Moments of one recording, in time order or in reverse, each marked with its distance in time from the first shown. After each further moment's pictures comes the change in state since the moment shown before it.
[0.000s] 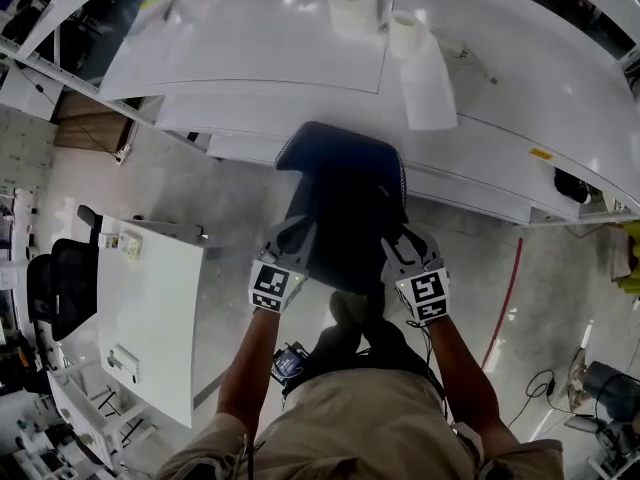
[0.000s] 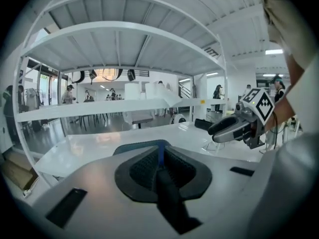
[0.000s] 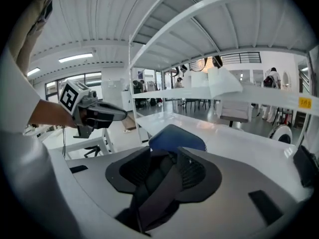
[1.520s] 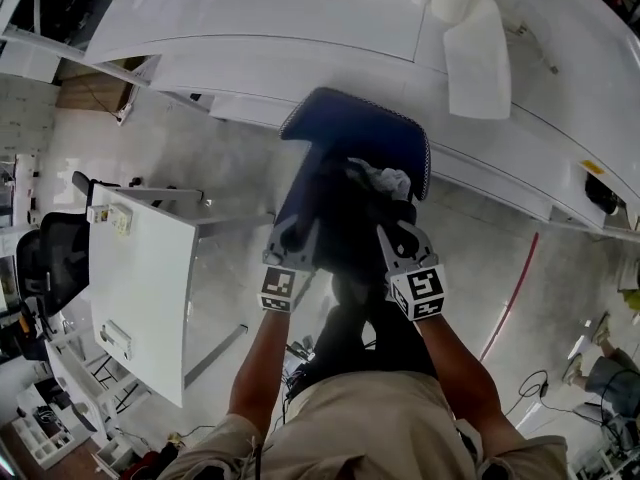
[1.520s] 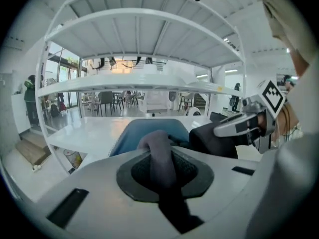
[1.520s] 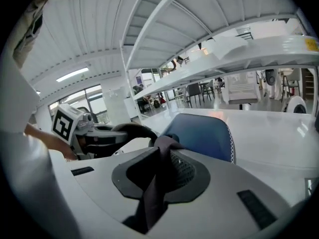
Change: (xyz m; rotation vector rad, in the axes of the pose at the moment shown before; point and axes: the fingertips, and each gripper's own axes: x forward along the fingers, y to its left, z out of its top) left arm 0.030 0.022 -0.109 -0.124 0.051 0.164; right arm 0.082 0.021 -0.054 0.158 -0.022 0.108
